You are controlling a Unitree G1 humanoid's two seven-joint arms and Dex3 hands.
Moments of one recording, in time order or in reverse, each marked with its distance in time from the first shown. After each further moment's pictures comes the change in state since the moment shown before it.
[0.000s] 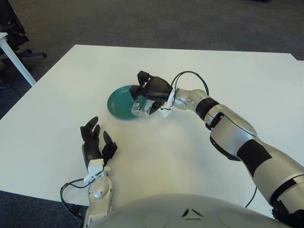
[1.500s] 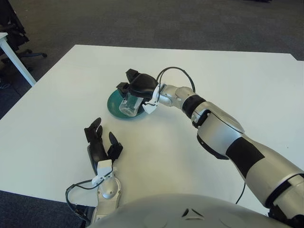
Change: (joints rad) left arm -0.001 0.002 -0.099 0.029 0.041 -0.010 0.153; right arm -0.056 0.123 -0.043 0.059 0.062 0.080 0.174
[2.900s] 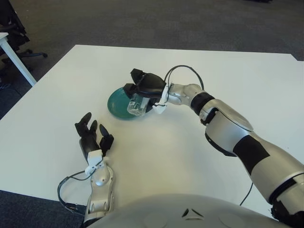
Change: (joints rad) left arm -0.196 0.037 0.171 0.146 -0.126 0.012 -0.048; right arm 0.014 -0.140 0.089 -0.028 -0.059 -0.098 -0.178
